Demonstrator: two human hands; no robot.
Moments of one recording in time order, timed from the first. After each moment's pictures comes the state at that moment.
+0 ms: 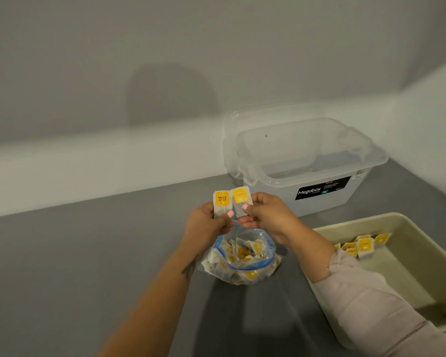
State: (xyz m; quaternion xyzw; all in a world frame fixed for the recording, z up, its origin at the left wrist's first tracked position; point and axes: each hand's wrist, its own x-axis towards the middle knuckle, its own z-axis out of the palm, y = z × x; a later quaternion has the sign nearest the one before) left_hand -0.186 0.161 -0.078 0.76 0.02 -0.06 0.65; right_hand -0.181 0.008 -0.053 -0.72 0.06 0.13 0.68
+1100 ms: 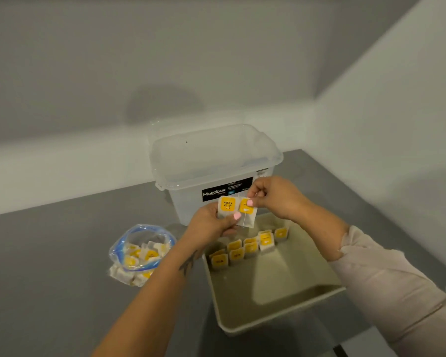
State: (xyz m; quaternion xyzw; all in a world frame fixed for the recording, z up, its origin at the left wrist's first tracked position) left_hand -0.222 -0.050 -0.053 0.73 -0.06 -0.15 0.66; right_hand -0.215 -0.224 0.001 -0.94 -0.05 0.02 0.34
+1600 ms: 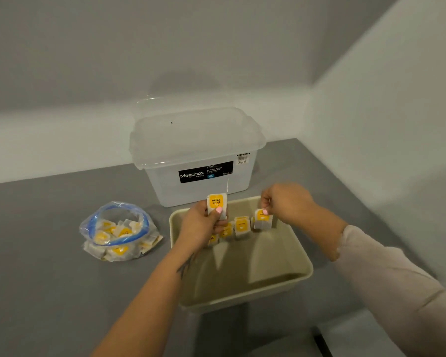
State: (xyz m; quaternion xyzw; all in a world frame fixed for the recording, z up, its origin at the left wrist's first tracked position) left_hand -0.250 -0.105 -0.085 0.77 0.04 -0.06 0.63; right_hand -0.225 -0.300 -0.042 -0.99 -0.05 0.06 0.09
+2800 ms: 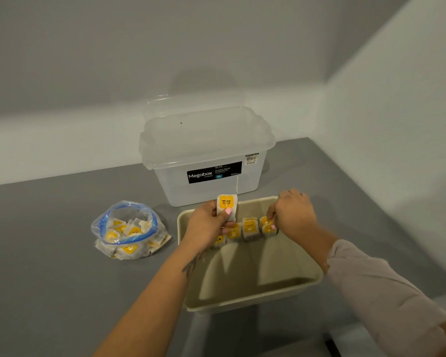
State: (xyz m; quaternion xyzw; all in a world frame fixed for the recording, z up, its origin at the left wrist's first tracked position) left_hand -0.252 -0.104 -0.076 0.81 0.05 -0.07 0.58; right_hand -0.219 -0.299 -0.085 -0.99 -0.07 0.04 -0.07
